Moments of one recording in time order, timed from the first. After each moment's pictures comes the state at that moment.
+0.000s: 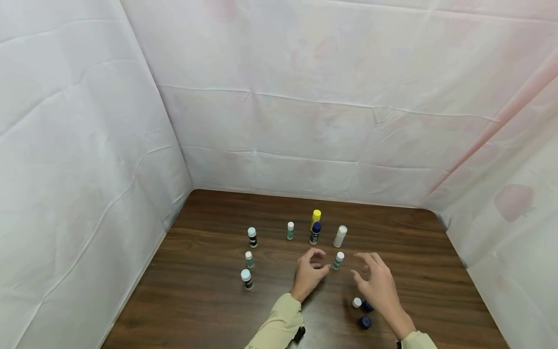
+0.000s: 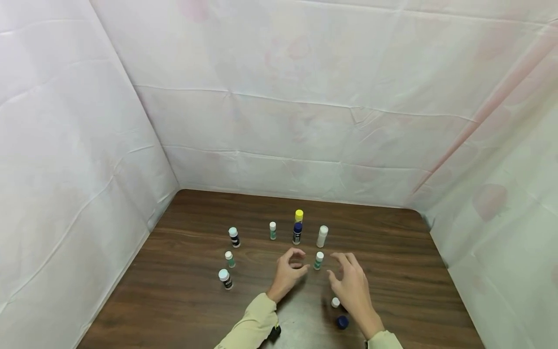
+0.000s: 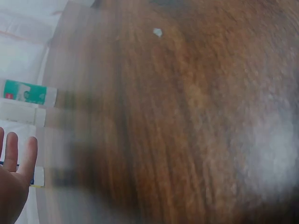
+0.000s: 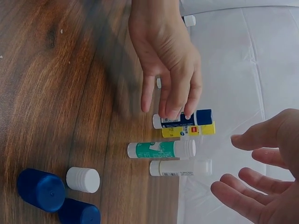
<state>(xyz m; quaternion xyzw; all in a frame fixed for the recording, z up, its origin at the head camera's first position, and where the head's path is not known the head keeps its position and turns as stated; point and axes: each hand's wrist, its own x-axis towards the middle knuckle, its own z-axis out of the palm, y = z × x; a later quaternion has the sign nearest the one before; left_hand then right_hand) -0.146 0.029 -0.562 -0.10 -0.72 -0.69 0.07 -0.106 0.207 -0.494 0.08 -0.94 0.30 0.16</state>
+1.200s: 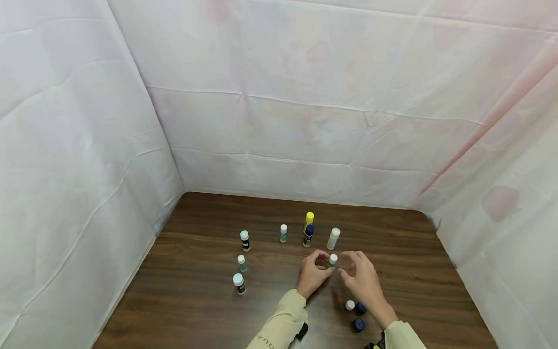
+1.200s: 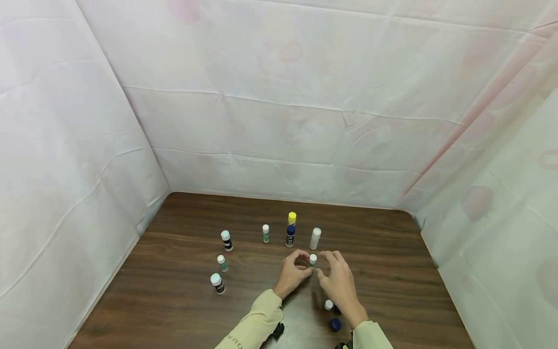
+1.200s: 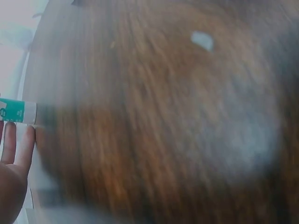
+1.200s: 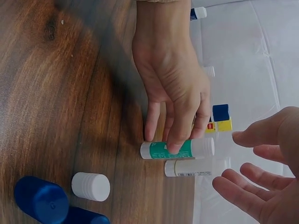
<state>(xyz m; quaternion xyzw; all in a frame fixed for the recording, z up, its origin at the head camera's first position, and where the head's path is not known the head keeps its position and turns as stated) -0.175 0.062 -0.612 -0.13 -0.73 -0.67 0.06 -0.125 0.200 -0.509 0.07 -0.93 0.33 0.13</state>
